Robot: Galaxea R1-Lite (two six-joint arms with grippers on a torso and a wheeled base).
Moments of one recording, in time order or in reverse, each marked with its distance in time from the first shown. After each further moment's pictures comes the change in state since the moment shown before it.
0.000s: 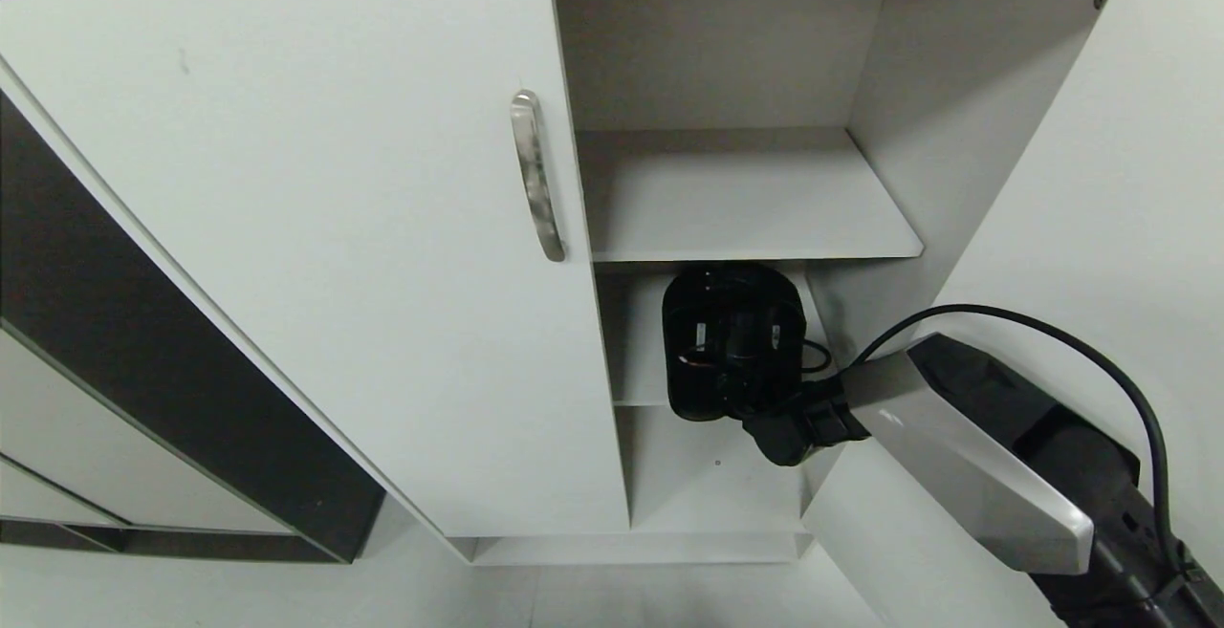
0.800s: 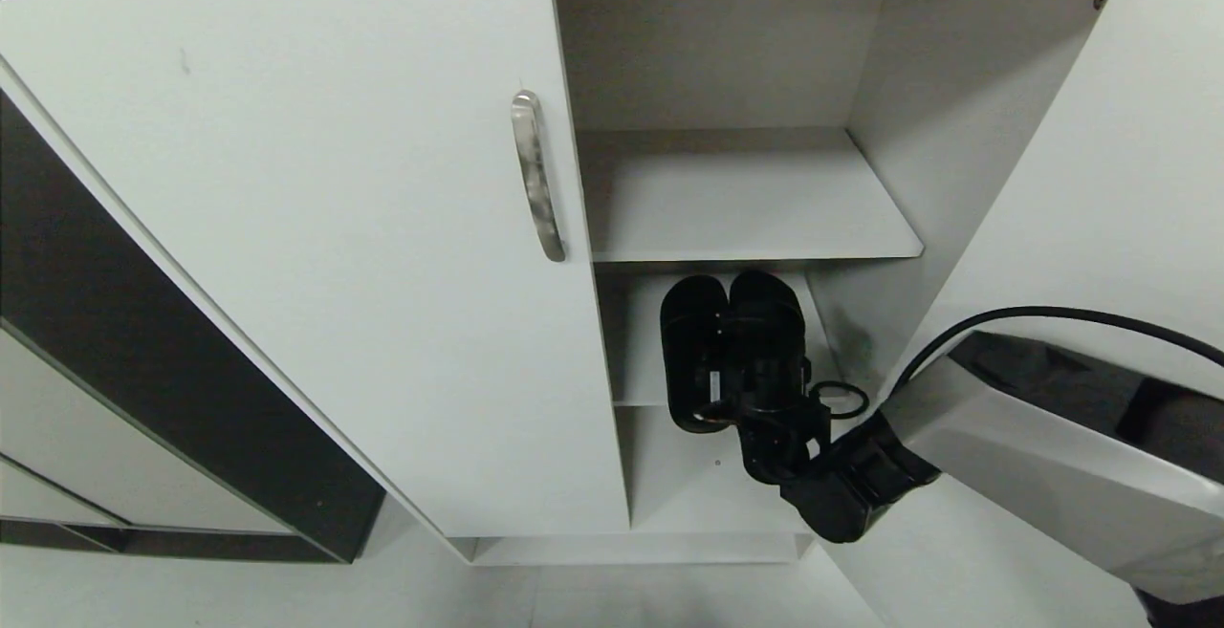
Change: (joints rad) left arm 0.000 0.000 0.000 0.000 0.001 0.000; right arm 0.089 -0.233 0.546 -0.202 -0.026 0.000
